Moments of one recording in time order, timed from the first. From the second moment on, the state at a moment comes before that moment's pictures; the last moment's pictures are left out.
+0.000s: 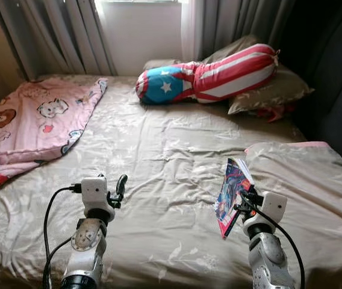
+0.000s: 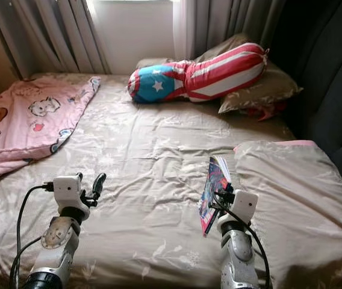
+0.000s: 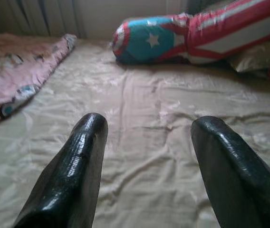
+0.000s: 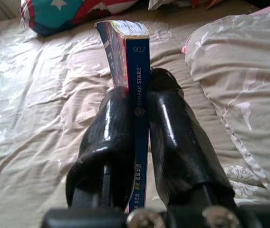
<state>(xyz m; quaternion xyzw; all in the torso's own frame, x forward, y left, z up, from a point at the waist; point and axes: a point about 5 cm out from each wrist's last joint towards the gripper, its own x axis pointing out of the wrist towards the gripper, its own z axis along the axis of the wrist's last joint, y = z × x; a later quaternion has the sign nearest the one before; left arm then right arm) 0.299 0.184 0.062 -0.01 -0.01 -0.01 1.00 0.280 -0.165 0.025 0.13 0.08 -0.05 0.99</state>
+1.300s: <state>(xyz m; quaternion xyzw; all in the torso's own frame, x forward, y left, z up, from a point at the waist) 0.300 0.184 0.066 -0.01 -0.01 -0.03 1.00 0.279 -0.157 0.024 0.13 0.09 -0.03 0.99</state>
